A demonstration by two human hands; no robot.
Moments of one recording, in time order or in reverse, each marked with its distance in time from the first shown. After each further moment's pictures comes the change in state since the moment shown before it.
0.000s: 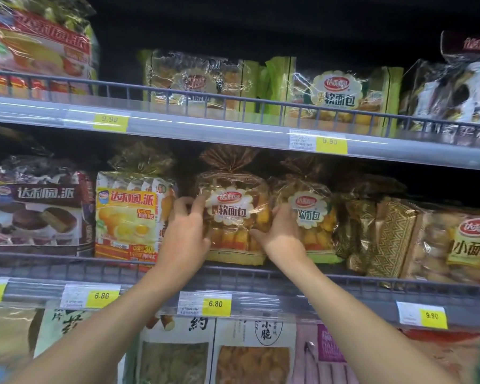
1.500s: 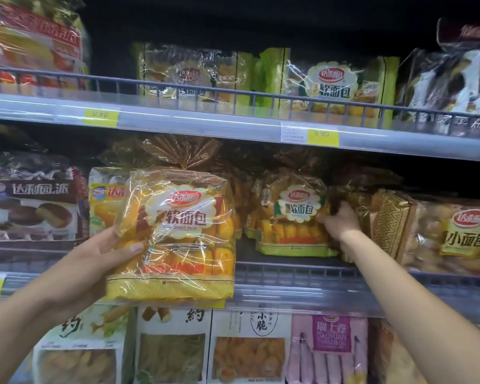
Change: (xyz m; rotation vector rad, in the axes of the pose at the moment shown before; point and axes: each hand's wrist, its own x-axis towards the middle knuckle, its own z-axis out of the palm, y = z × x) left_hand -0.060 -0.069 -0.098 -1.174 -0.423 -0.447; right_hand 0.058 0.098 -0.078 0.259 0.060 0.292
